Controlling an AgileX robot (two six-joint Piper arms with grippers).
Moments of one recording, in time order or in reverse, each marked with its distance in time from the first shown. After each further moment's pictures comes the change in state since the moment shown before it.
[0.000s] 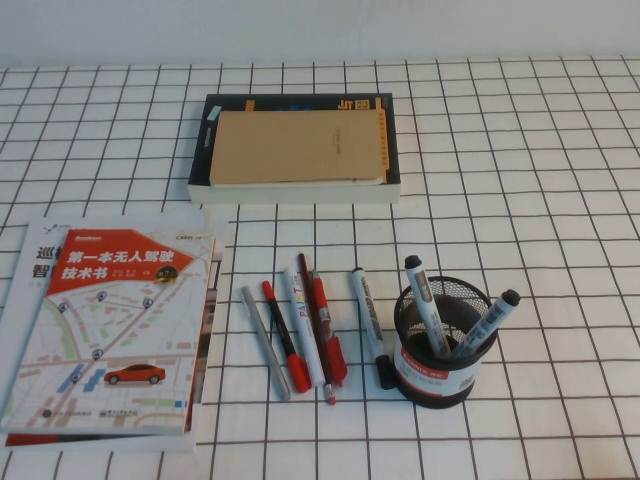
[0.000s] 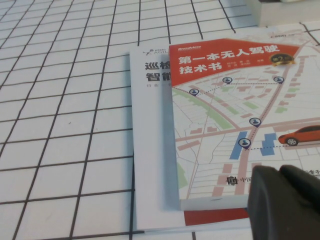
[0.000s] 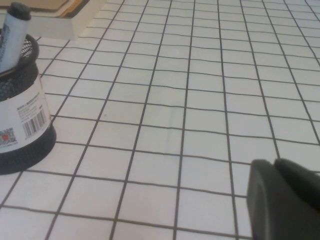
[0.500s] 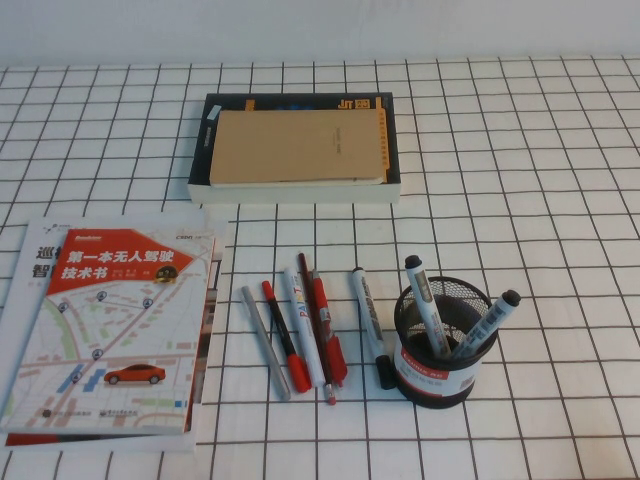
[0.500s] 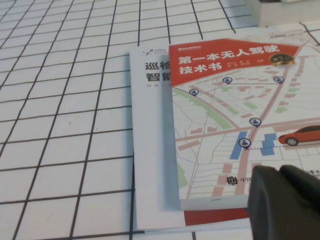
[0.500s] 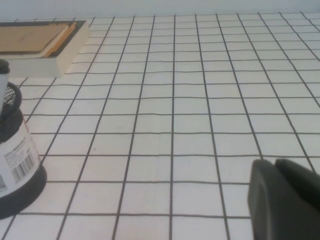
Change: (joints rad) right arm 0.001 0.000 0.000 -0.166 -0.060 0.250; left arm 0.000 0.000 0.000 0.000 0.000 0.000
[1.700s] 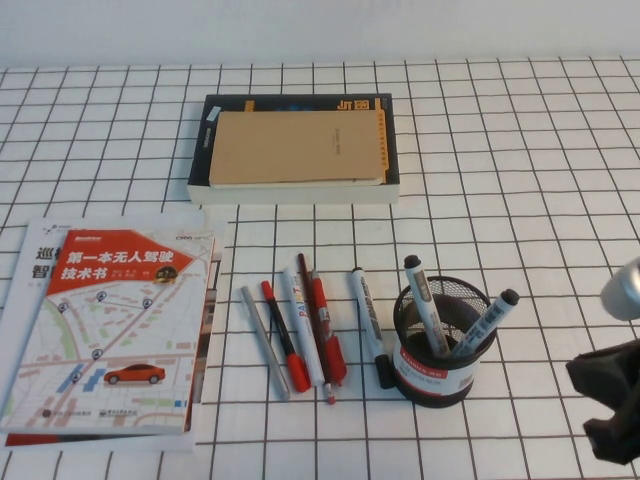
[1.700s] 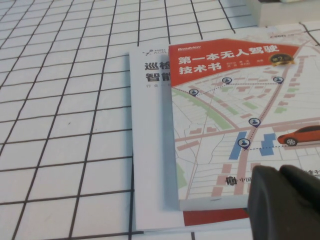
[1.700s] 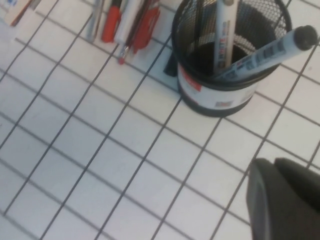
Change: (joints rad) right arm 0.568 0.918 -0.810 0.079 0.528 0.000; left arm 0.000 0.000 0.000 0.000 0.000 0.000
